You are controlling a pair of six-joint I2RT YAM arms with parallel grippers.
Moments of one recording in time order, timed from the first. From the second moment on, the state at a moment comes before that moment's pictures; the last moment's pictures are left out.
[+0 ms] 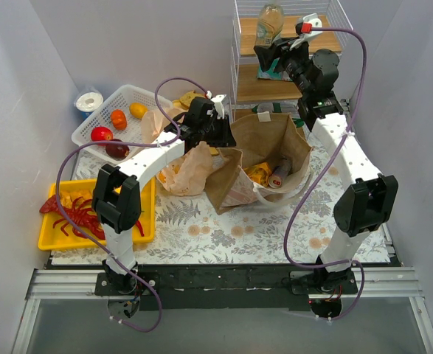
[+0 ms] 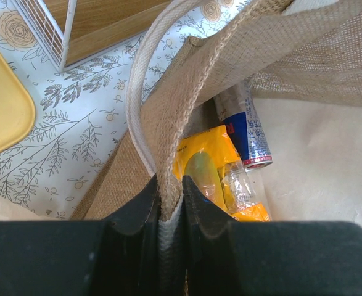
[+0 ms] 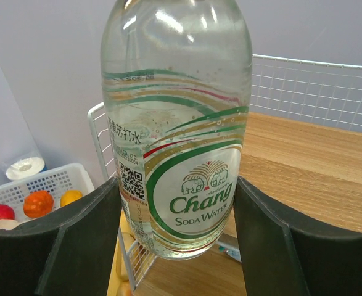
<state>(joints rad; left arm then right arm) -0.56 1.91 1.65 -0.34 0.29 -0.42 0.29 1.75 1.78 0.28 -0.25 0.12</state>
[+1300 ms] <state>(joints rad) -0.56 1.91 1.65 -0.34 0.30 -0.44 0.29 1.40 1.33 0.34 -0.24 0.13</state>
